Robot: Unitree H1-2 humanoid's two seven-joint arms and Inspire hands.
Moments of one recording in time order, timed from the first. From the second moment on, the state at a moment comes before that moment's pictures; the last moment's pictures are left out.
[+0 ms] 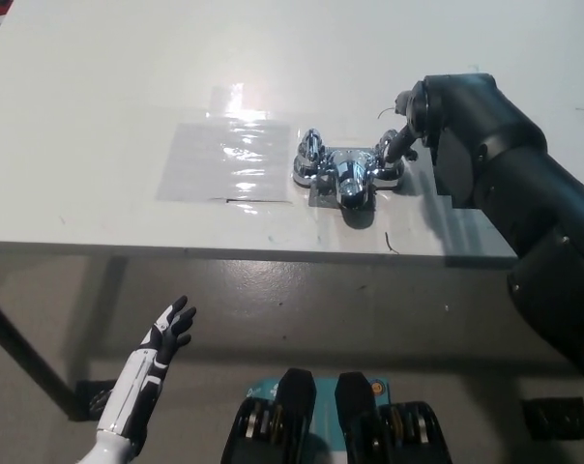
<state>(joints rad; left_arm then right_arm) 0.06 0.13 -0.05 -0.13 0.08 -0.08 -0.11 -1.40 -0.11 0.82 1.40 -0.60 0.33 0.46</state>
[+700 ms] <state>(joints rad) 0.06 0.13 -0.05 -0.12 0.08 -0.08 -0.11 -1.43 -0.28 0.84 1.43 -0.62 0.31 0.62</state>
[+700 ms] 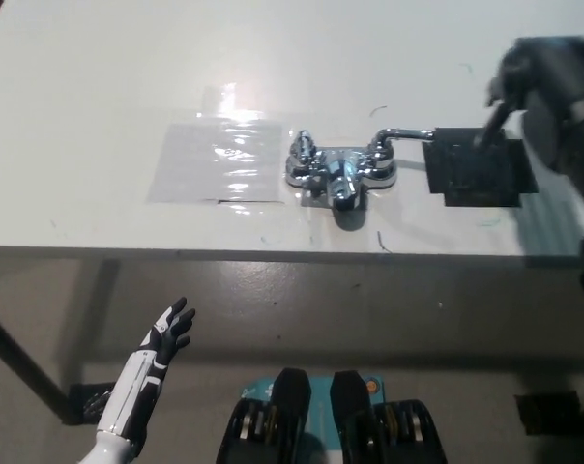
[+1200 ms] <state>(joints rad) 0.06 0.13 -0.05 -0.12 0.08 -0.08 -0.11 -1.38 -0.32 0.69 1.33 -0.62 0.34 0.46</state>
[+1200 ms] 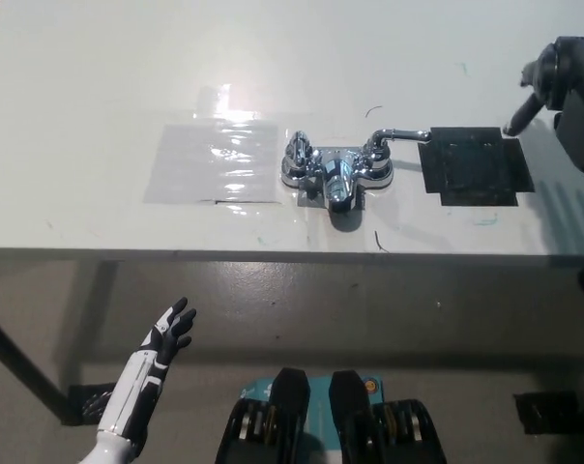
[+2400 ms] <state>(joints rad) -0.09 0.13 -0.04 -0.06 0.08 -0.06 -0.11 -0.56 -0.38 -0.02 0.21 -0.35 0.37 0.38</state>
